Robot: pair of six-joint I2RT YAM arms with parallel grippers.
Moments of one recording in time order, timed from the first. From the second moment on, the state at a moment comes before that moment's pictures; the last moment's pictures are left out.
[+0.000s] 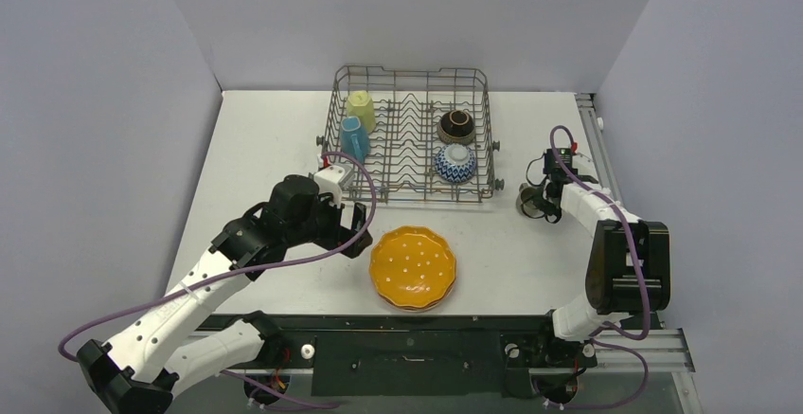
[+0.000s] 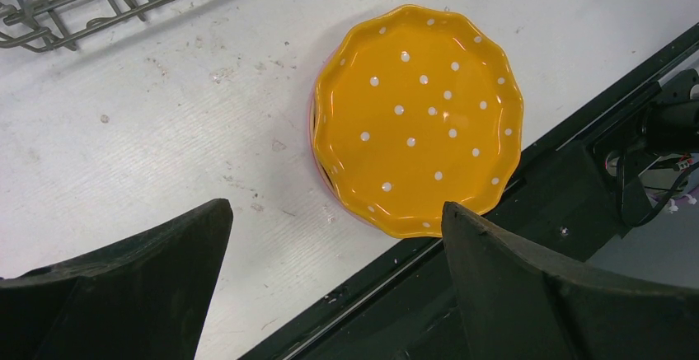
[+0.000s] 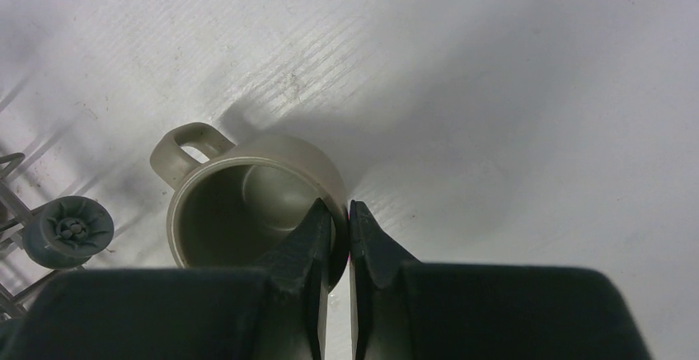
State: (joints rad) left arm -0.69 0.92 0.94 -0.69 0.09 -0.31; right arm -0.03 1.55 0.89 -0.40 0.24 0.60
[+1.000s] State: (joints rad) left arm -0.64 0.91 0.93 -0.67 0.12 -0.32; right arm -0.02 0.95 0.79 -0.53 0.14 0.62
